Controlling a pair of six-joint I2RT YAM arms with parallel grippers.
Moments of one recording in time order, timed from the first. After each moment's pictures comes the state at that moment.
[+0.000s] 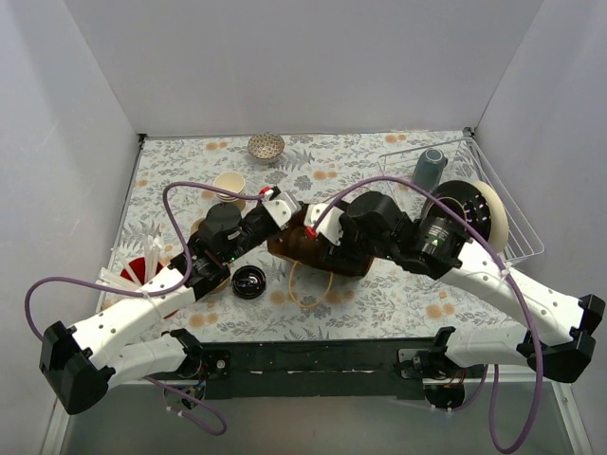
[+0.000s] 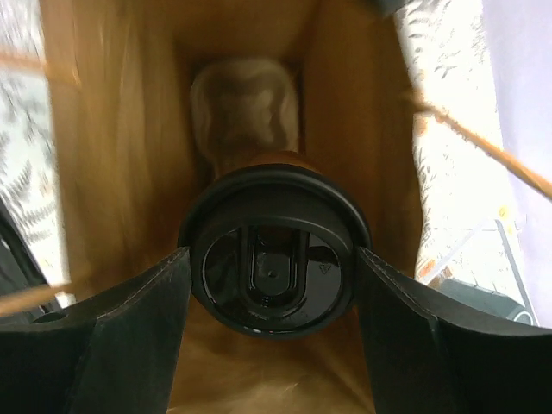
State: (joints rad) left arm -0.79 1.03 0.83 0.18 0.12 0.35; right arm 1.04 1.20 1.38 -0.86 0.12 -0.45
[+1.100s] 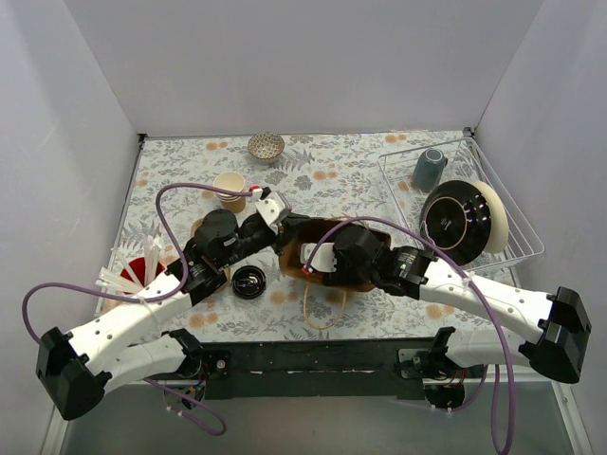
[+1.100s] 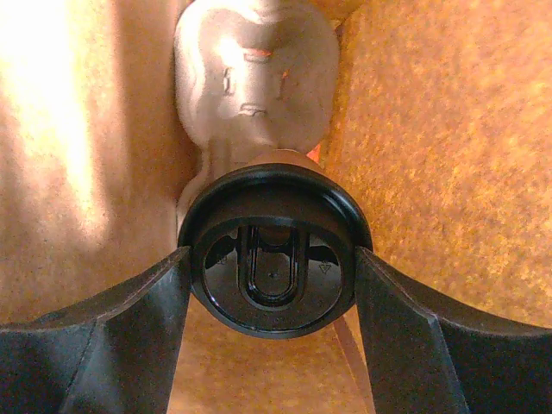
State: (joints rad) left arm -0.79 0.97 0.78 0.20 0.23 0.07; right arm 1.07 1.17 0.92 -0.54 0.29 -0.73
